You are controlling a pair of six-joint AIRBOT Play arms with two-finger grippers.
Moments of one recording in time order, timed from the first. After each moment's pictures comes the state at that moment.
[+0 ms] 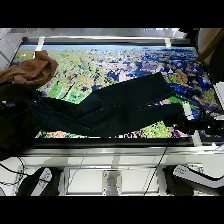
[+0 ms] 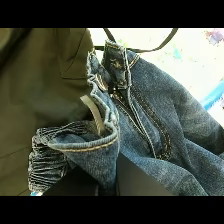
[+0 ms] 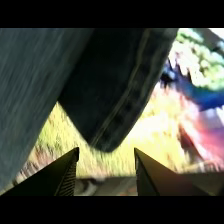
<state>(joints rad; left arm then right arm) 0.49 -0.87 0.86 1.20 -1.05 -1.33 -0.69 -1.27 0.66 -0.90 1.14 1.11</state>
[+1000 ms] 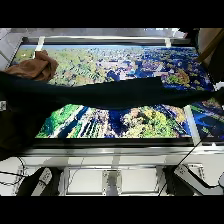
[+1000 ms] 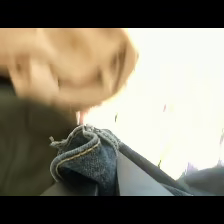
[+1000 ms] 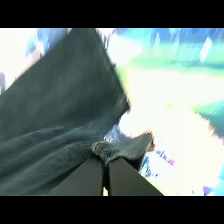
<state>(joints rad) 0.50 -0.86 1.22 1.19 -0.84 -1.33 -0.88 -1.08 1.13 -0.77 1.21 1.04</state>
